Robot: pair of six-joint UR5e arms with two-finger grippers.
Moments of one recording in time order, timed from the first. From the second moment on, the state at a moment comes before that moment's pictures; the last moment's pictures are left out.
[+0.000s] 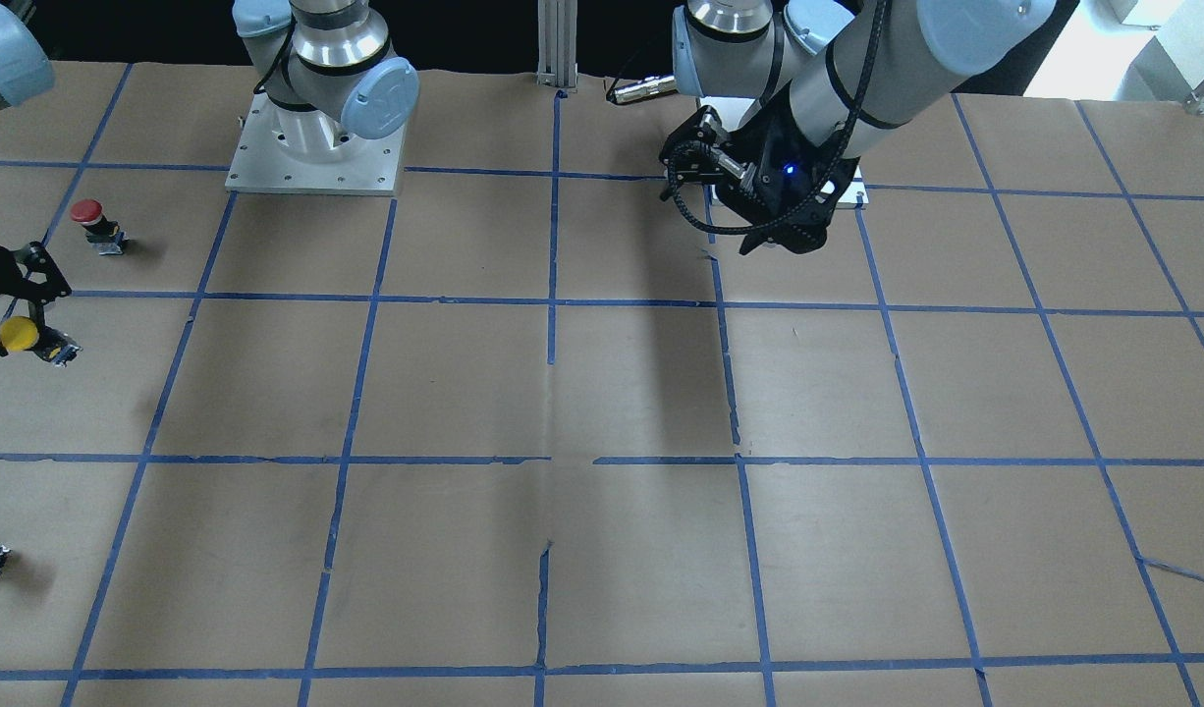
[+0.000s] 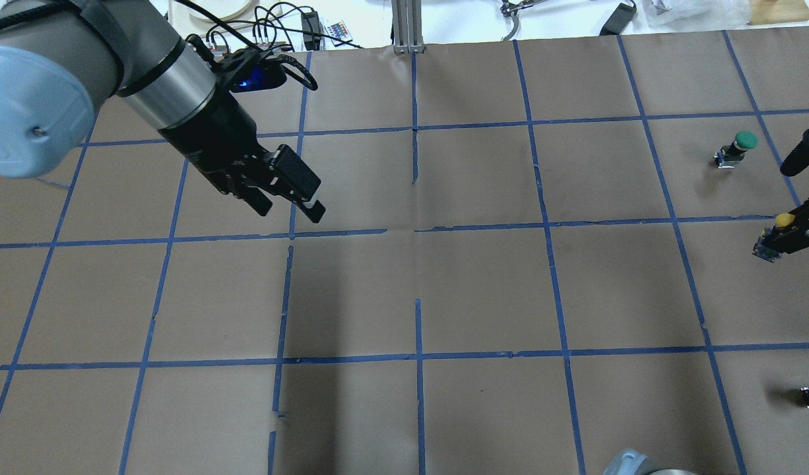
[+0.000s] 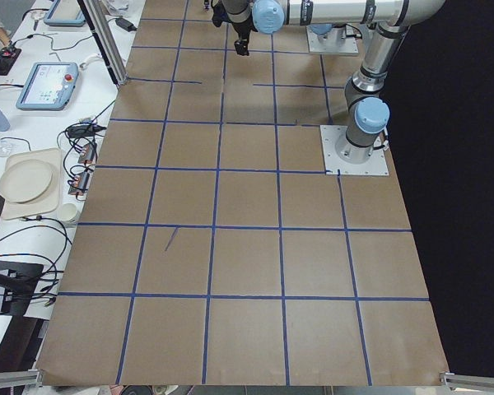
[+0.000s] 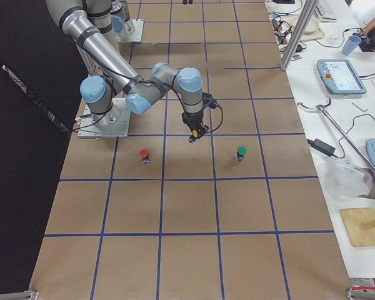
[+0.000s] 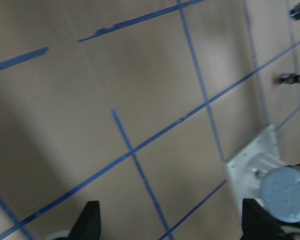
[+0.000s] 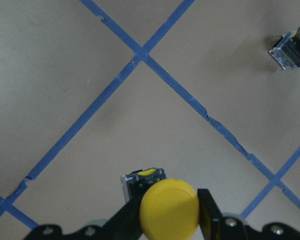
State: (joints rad) left arm -1.58 -1.56 -1.61 -1.73 1.30 0.42; right arm 0.89 -1.52 2.05 -2.25 -1.53 -1.46
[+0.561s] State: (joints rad) left arm -1.53 -1.52 -1.60 -1.62 1.50 0.12; right arm 0.82 -1.44 2.06 -2.33 -1.48 -1.55
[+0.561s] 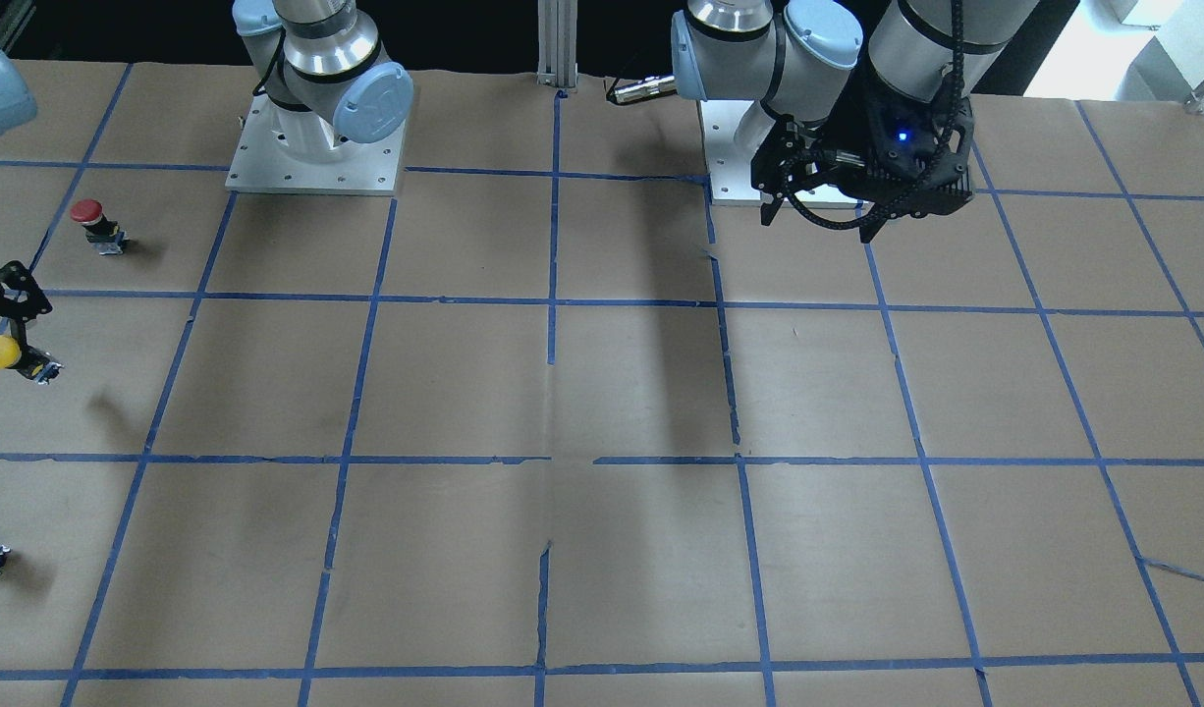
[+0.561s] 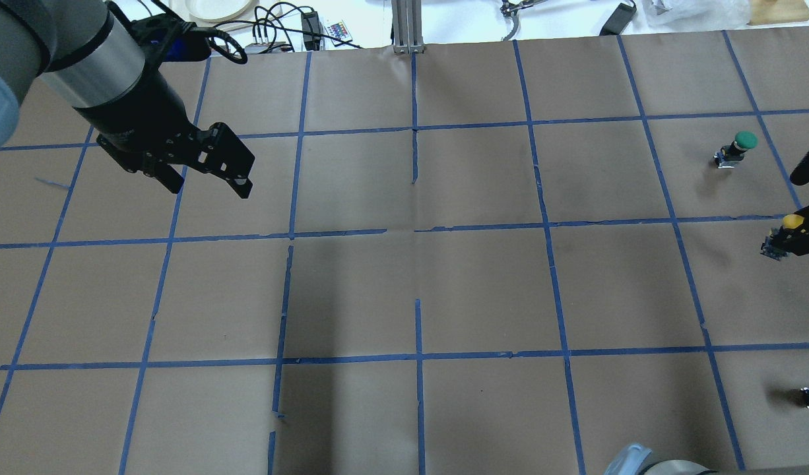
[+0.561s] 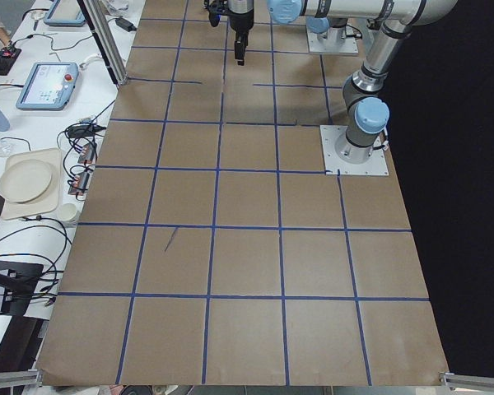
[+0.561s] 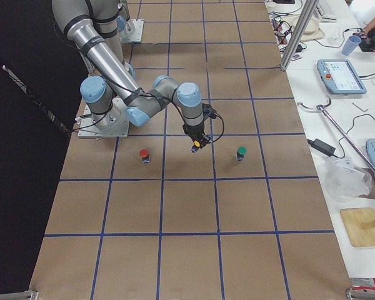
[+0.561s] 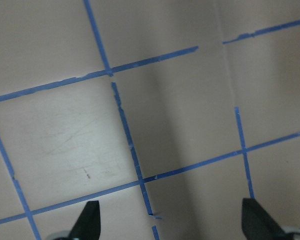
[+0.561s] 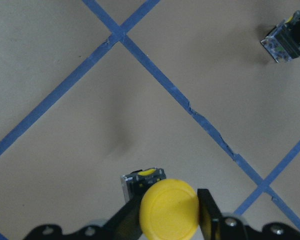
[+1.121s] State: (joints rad) left arm -1.53 -1.52 -1.60 -1.57 1.52 0.02; right arm 0.79 -1.43 2.12 -2.42 -1.42 -1.73
